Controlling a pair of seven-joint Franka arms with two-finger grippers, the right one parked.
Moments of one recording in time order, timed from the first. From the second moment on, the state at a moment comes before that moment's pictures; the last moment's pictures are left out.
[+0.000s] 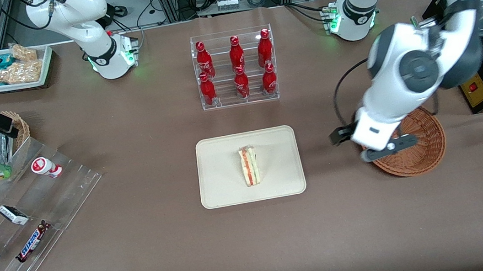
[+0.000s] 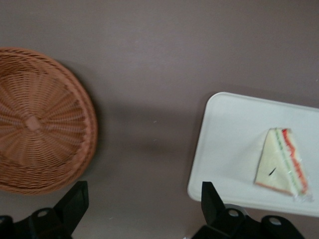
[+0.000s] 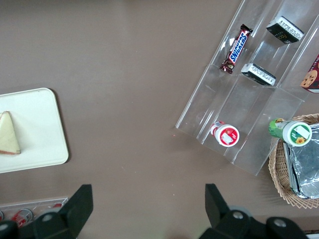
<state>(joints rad) 0.03 0.25 -0.38 -1.66 0.03 1.85 -0.53</state>
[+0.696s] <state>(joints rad) 0.07 0.04 -0.11 -1.68 -0.04 1.66 -0.02</state>
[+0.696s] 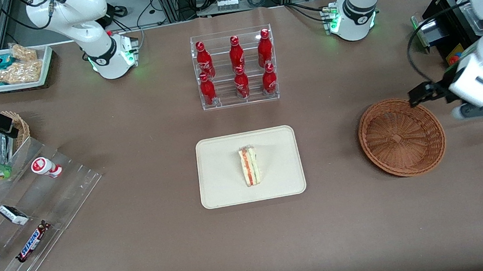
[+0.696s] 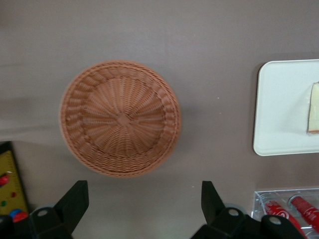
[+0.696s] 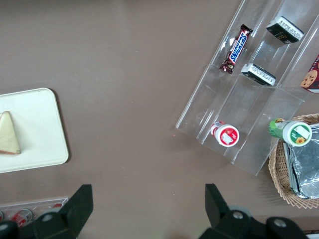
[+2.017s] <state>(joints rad) -0.04 -0.01 -0.02 -1.56 -0.04 1.53 0.05</state>
